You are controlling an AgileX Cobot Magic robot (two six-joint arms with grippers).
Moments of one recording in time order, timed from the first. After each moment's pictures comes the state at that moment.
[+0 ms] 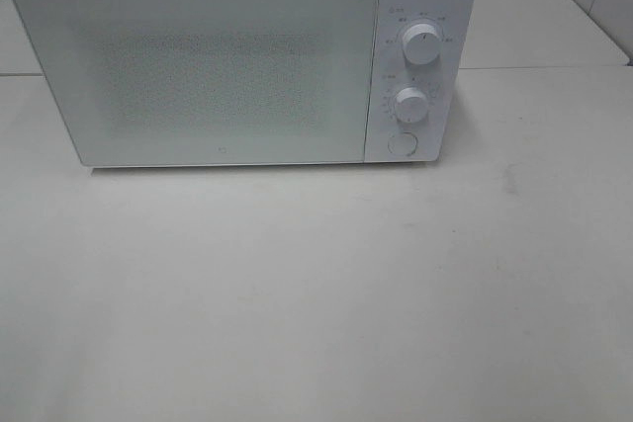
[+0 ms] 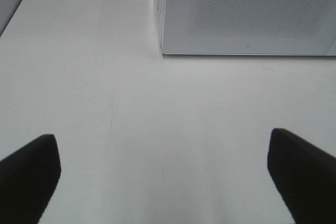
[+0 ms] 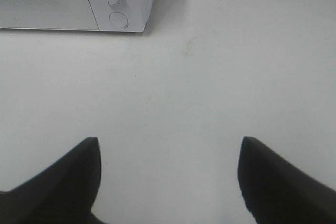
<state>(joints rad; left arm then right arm) 0.05 0.00 -0.50 -0.17 1.04 0.08 0.16 0.00 -0.51 -0.02 1.05 0.17</state>
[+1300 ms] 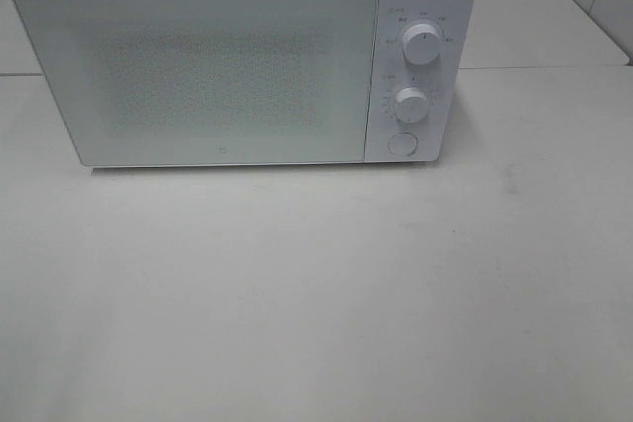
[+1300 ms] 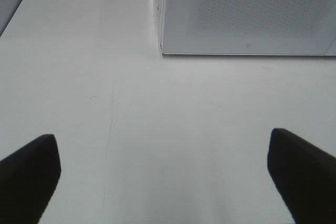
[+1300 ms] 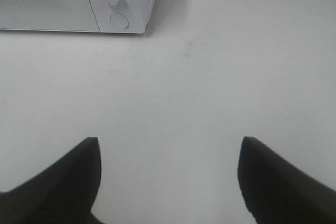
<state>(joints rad) 0.05 0.00 -0.50 -0.17 1.04 0.08 0.16 0.00 -0.51 -0.02 1.04 0.16</state>
